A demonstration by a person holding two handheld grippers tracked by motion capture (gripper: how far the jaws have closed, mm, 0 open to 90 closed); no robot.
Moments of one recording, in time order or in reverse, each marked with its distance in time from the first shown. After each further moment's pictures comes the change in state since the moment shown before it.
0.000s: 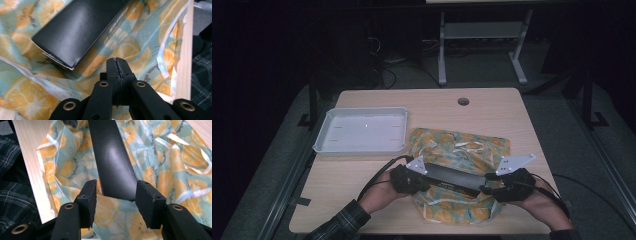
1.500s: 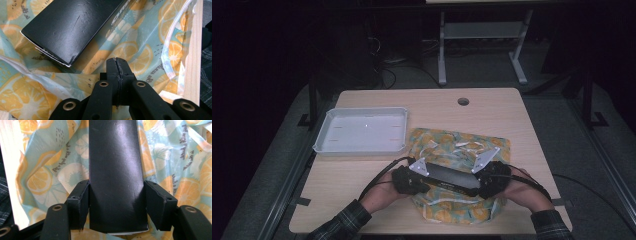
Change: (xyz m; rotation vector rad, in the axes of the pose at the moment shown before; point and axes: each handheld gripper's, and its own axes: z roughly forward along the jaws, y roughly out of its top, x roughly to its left) left arm 0.002 -0.002 0.005 0.025 -0.001 0.000; right arm -0.013 0.023 0.055 0.211 0.056 -0.172
